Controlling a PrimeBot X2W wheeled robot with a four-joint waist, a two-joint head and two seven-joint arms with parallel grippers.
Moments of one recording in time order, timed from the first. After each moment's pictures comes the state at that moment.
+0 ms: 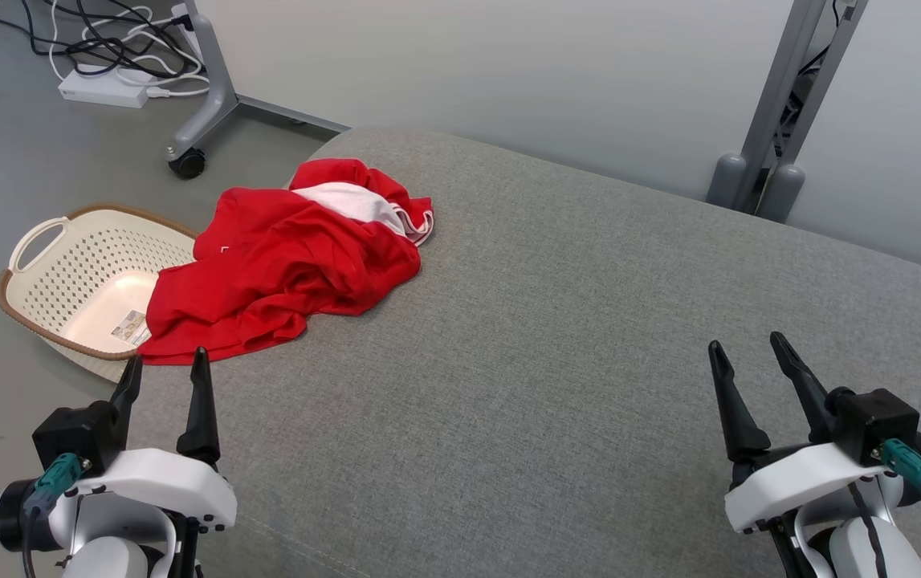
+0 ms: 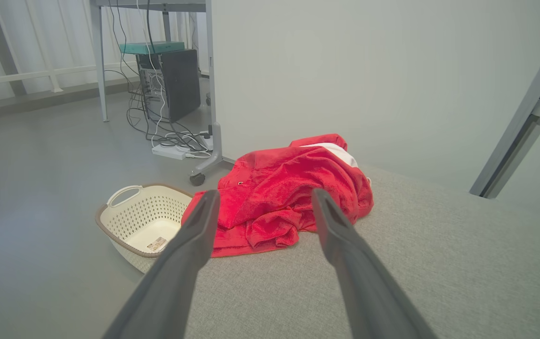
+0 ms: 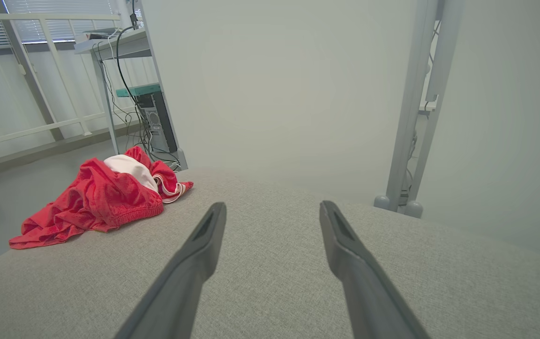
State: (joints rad) left arm -0.12 0.18 -0.09 0.22 -0.36 0.12 -0.09; right arm -0.16 -0.05 0.07 0.28 0.16 0.13 -0.18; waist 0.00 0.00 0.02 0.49
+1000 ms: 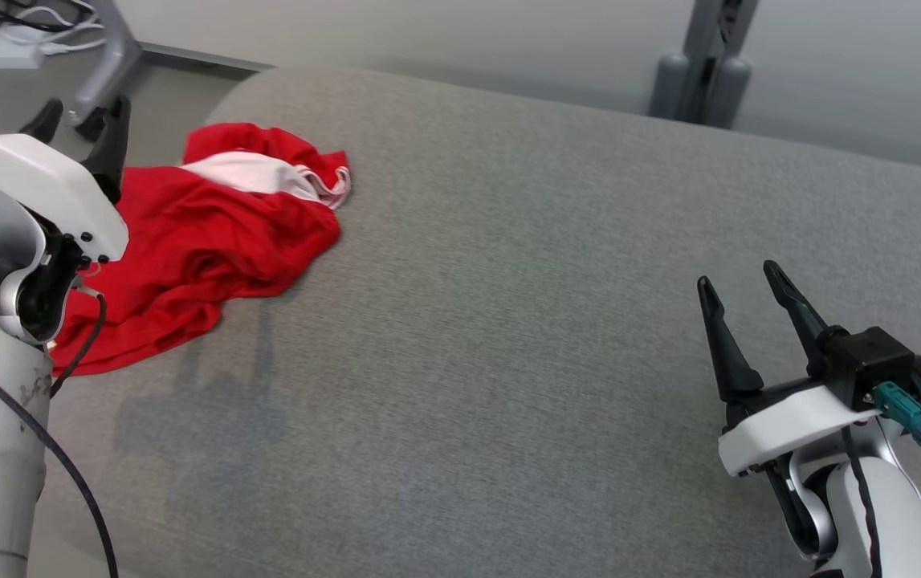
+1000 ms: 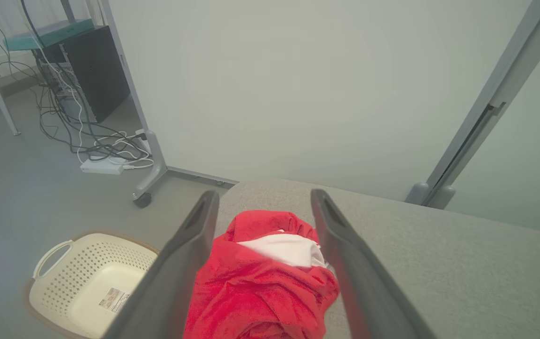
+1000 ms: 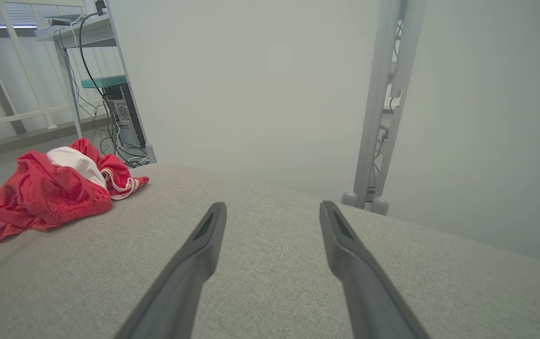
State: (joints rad) left arm -0.77 0.32 -0.11 0.55 -0.50 -0.07 0.24; right arm -0.26 -0.06 0.09 0.23 0.08 0.13 -0.15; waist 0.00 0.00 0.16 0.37
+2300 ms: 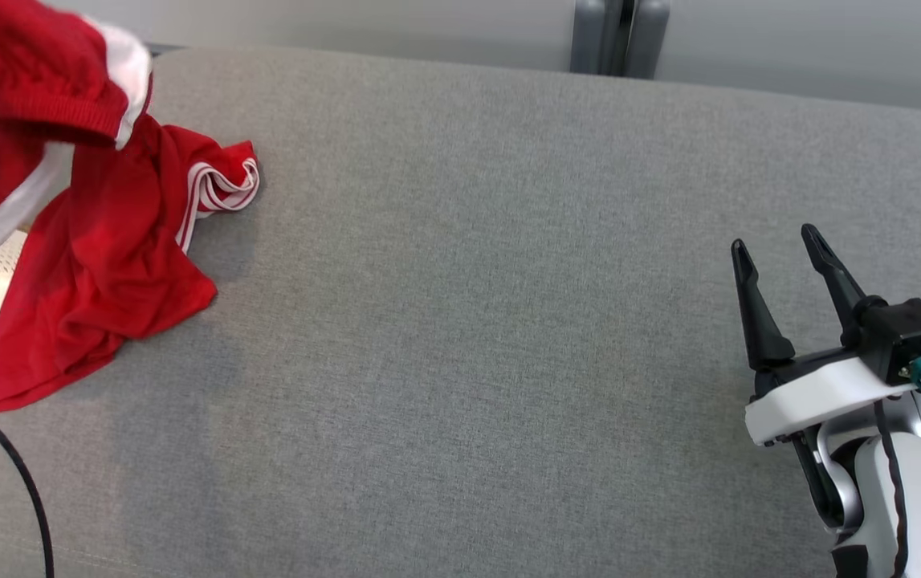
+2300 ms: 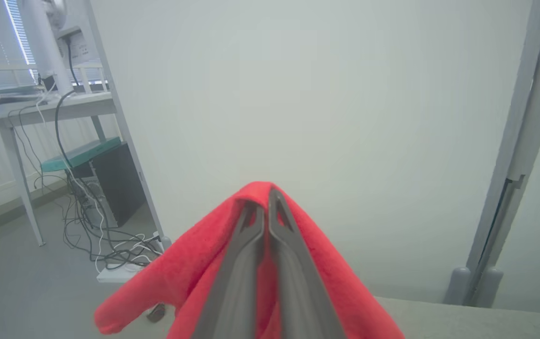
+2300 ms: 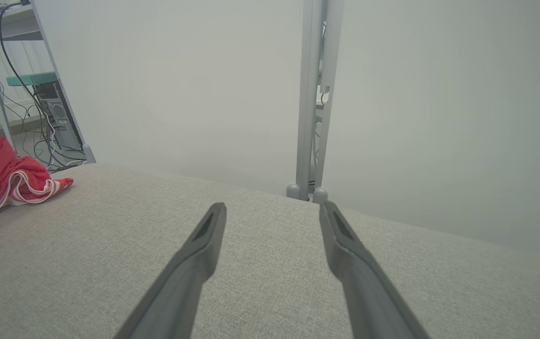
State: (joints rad) left arm -1.08 0.44 -0.24 0.93 -0.49 -0.09 -0.16; right arm -0.32 -0.08 0.04 0.21 0.06 0.13 -0.14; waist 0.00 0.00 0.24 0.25
